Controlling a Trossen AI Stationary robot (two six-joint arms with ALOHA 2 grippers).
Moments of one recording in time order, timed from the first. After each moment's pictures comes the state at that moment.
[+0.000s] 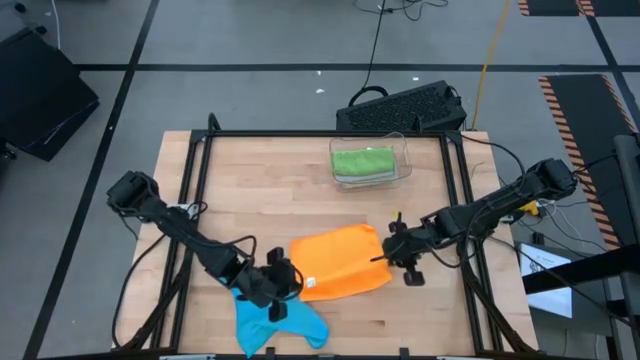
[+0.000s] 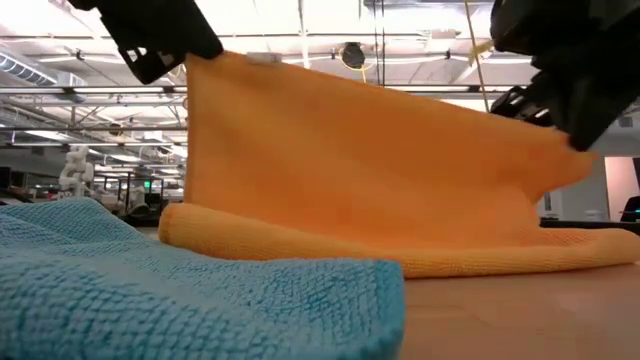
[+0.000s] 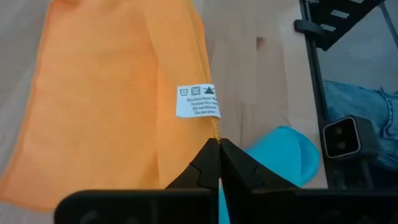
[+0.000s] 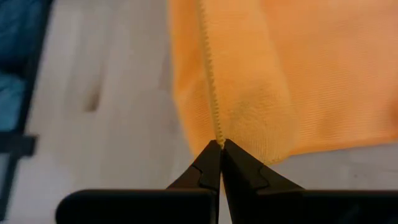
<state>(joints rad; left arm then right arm) -0.60 1.61 1.02 -0.19 -0.35 -0.65 0.37 1.25 0.72 -0.51 -0.11 0.30</state>
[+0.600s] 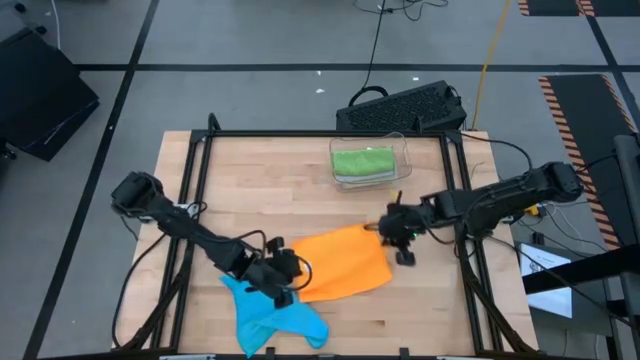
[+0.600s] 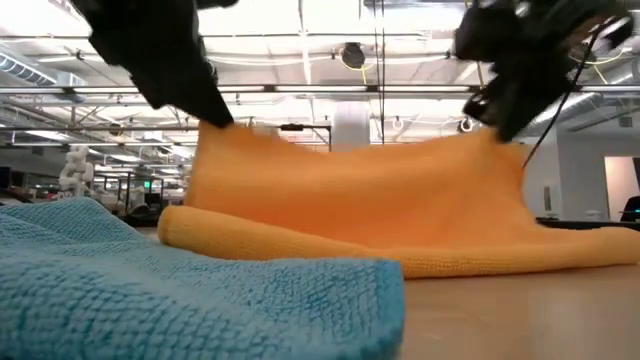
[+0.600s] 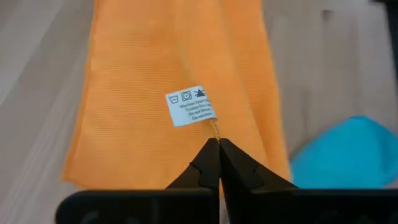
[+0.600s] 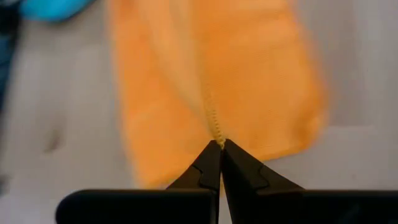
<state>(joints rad) -0.52 1.64 1.02 -0.30 -0.37 -0.63 0.16 1.21 0.74 -0.53 -0.12 0.21</state>
